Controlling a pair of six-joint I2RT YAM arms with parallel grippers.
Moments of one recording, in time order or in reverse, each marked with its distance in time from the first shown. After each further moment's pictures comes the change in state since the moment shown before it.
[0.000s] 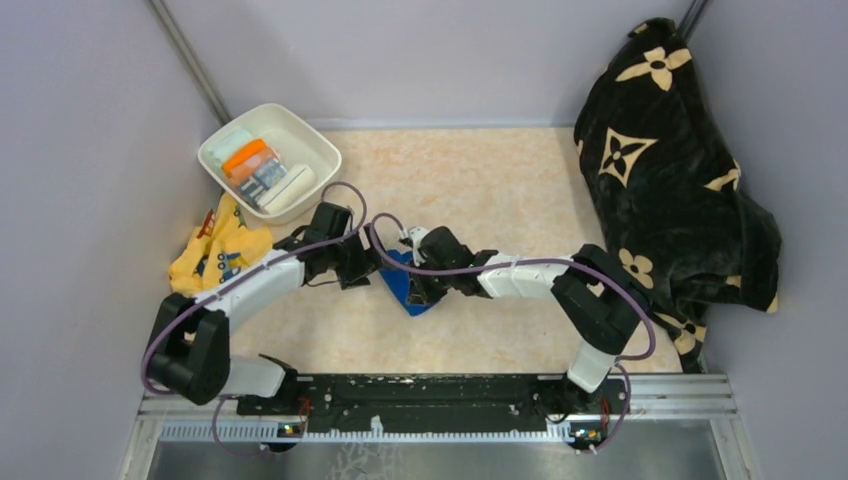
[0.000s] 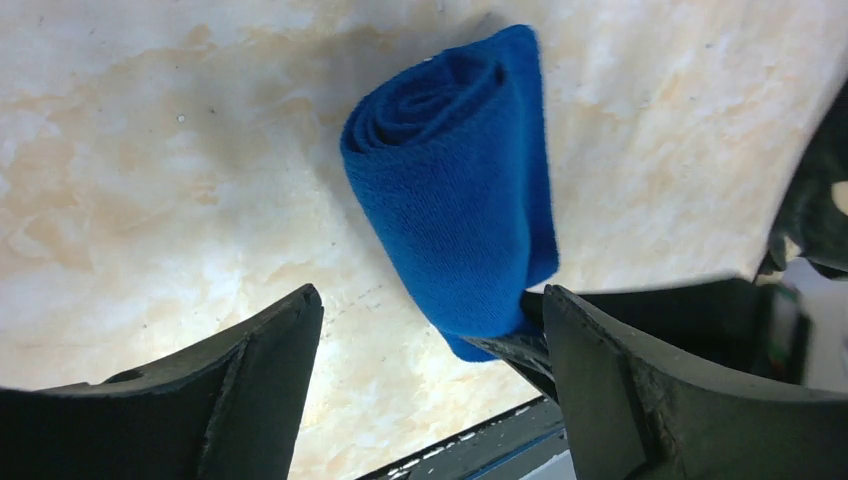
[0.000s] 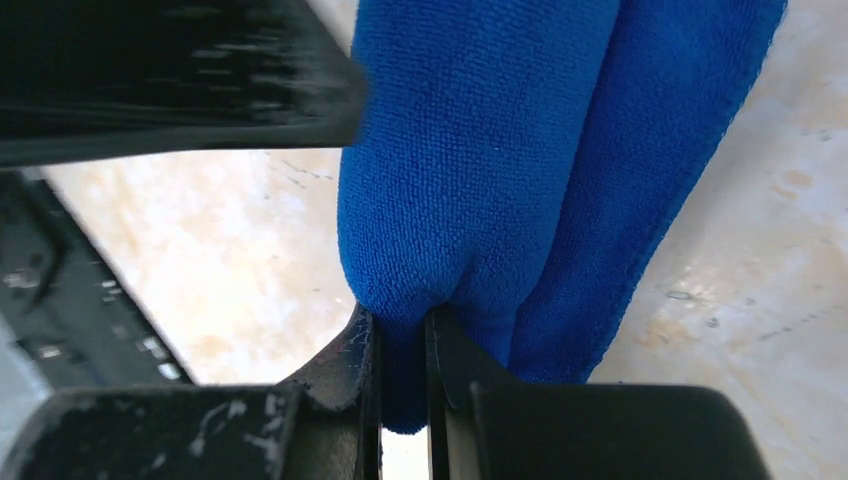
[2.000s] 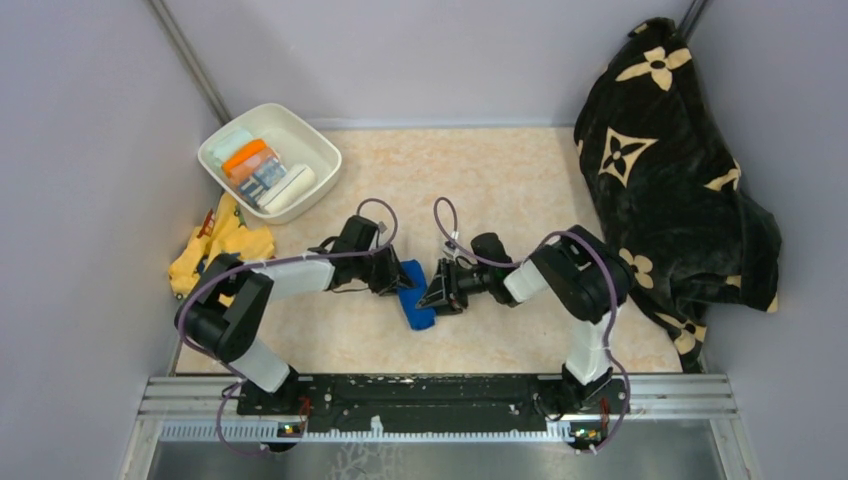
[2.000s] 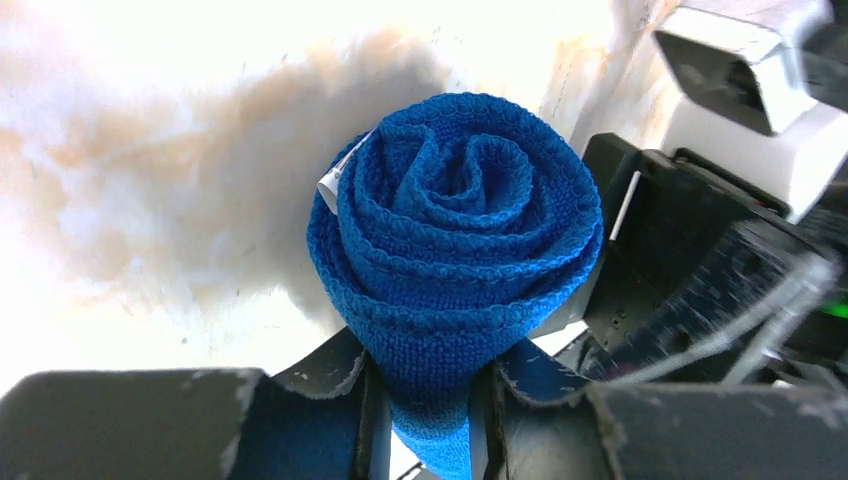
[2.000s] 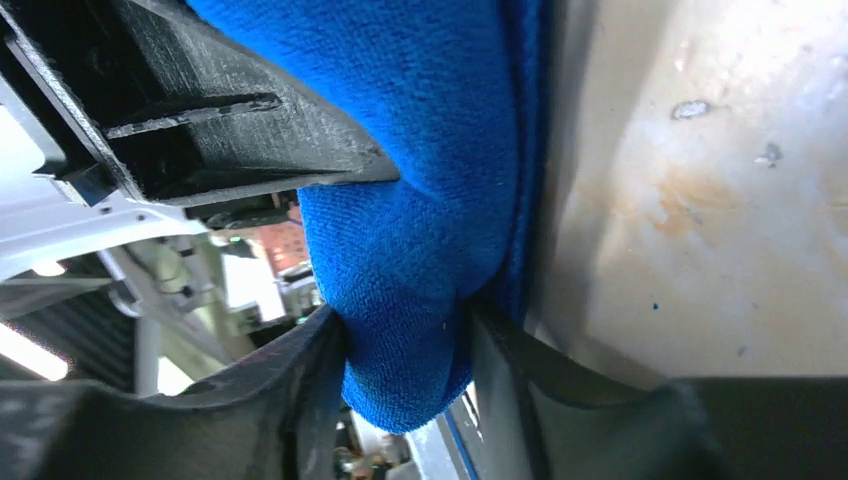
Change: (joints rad) left arm -0.104 0.192 -0.097 0.344 0.152 -0.114; right arm -0.328 0.230 -0.373 0.873 -0.773 0.821
